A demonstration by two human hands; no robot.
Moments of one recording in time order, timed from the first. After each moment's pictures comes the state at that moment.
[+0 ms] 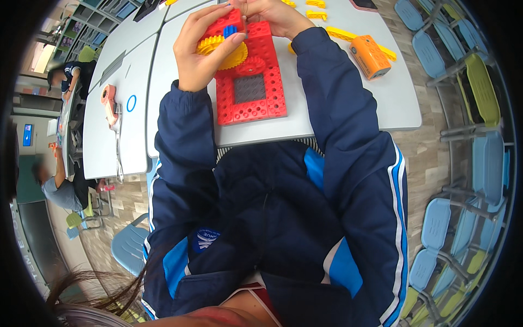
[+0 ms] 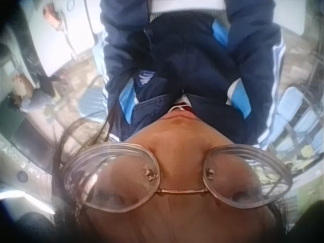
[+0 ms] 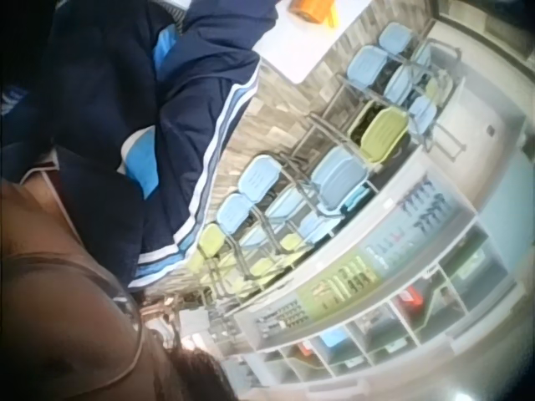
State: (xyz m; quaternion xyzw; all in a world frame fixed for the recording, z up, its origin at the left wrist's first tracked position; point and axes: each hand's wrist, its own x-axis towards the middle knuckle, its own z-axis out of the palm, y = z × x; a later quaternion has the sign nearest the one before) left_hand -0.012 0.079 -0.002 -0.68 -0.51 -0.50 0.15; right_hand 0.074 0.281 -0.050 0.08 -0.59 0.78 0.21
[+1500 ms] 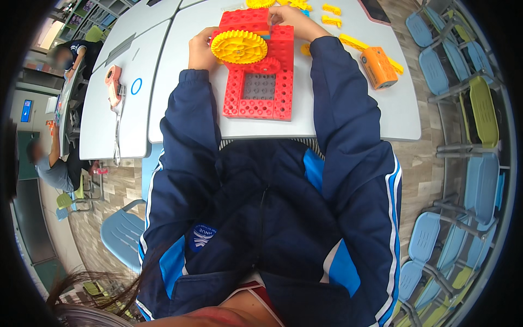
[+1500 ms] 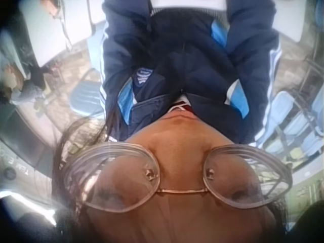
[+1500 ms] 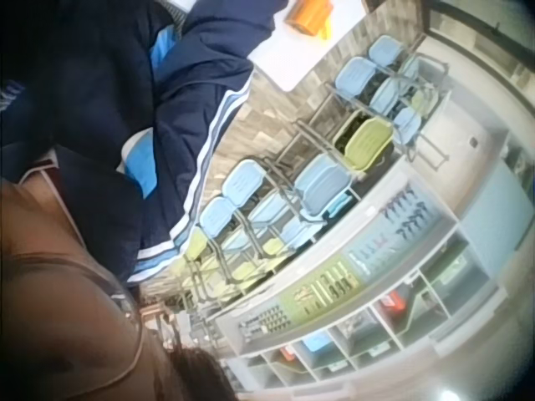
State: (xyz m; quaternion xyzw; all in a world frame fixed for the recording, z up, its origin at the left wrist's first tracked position) left_hand -0.094 0.086 -0.085 -0.53 -0.70 -0.47 0.06; right_hand 0.073 0.324 -0.096 -0.05 -0.89 0.41 0.19
